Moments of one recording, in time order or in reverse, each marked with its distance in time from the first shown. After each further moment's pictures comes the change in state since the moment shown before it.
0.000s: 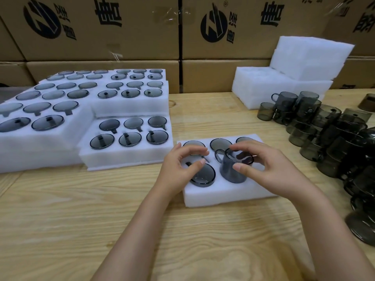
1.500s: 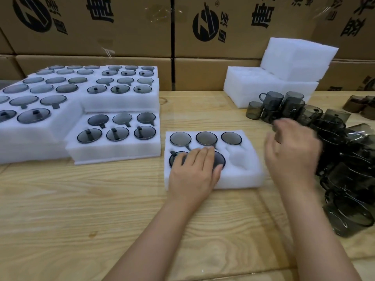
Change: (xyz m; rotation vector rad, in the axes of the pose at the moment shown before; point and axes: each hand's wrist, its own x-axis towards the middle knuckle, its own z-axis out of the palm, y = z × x) left_hand -0.019 0.007 0.067 1.193 0.338 0.566; right_hand -0.009 0.028 -0.028 -0.737 0.775 0.027
